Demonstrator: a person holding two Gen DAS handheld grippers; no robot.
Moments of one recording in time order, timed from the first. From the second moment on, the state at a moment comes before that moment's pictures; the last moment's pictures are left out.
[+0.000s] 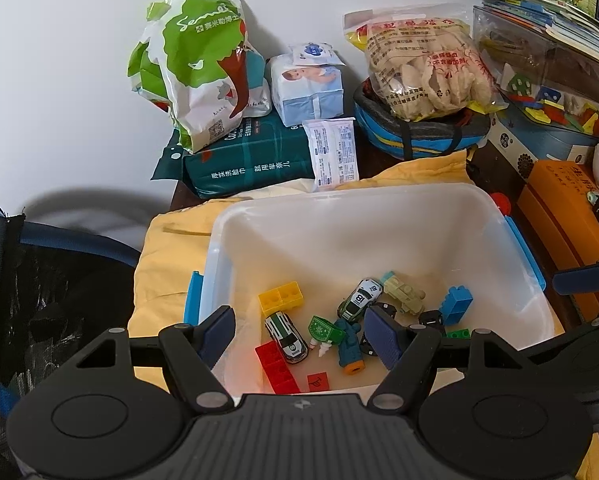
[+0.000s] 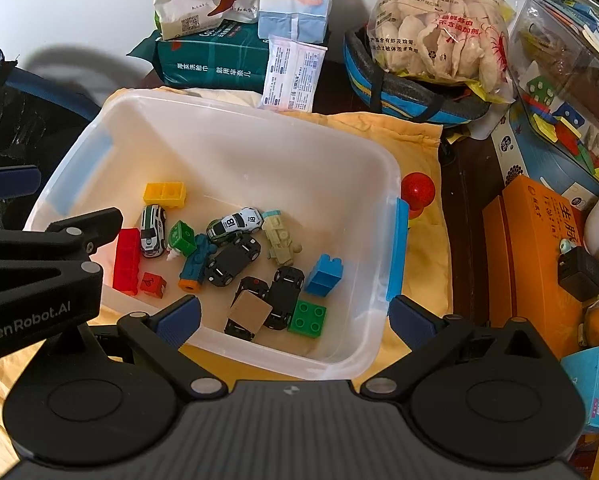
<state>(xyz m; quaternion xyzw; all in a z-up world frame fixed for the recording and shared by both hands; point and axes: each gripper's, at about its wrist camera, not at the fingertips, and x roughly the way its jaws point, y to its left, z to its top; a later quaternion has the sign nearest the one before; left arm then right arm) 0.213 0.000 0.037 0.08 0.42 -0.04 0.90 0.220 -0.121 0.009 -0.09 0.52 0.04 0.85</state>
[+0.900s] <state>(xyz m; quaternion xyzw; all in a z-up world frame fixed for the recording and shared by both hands) 0.213 0.006 0.039 0.07 0.42 -0.03 0.90 0.220 -0.123 0.013 -0.08 0.51 0.02 0.86</state>
